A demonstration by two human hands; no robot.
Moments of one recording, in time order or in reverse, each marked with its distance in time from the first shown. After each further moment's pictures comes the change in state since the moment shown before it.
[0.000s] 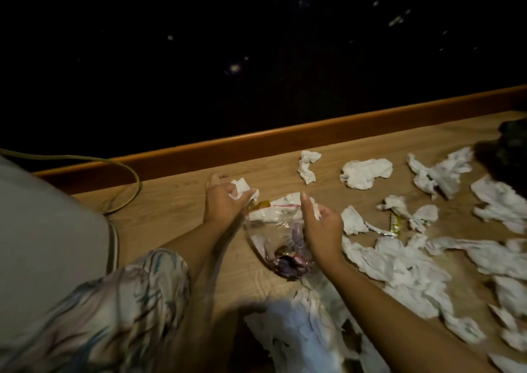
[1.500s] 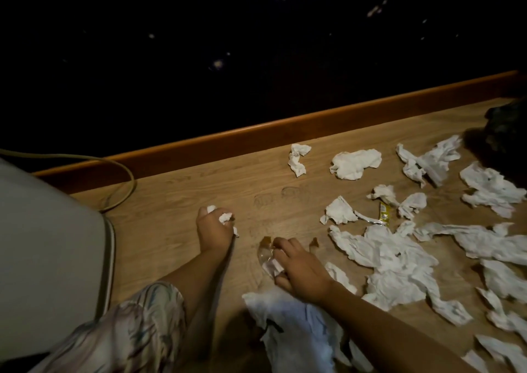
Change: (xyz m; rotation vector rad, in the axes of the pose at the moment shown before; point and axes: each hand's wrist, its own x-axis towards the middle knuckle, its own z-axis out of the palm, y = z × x) left_hand -0.061 -0.039 0.021 0.008 0.048 -0.147; right_hand -0.044 0.079 -0.025 -0.863 -0.761 -0.604
